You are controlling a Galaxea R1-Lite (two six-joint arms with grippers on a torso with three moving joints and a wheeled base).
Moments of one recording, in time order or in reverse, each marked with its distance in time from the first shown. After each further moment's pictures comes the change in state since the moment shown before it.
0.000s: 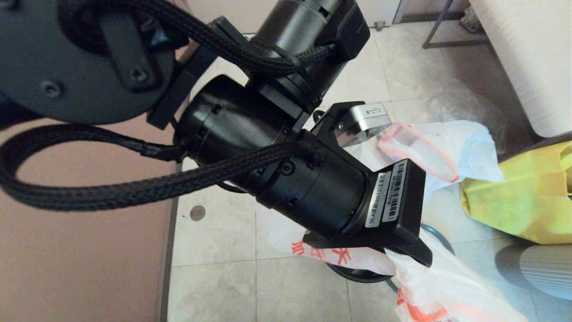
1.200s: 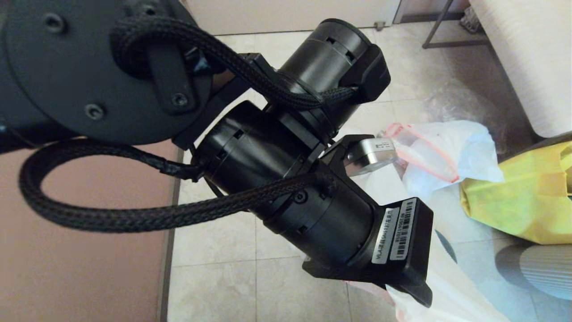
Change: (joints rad) left arm -0.023 0.030 0.000 0.095 -0.021 -0.019; right arm 0.000 0.000 0.000 0.000 0.000 0.000
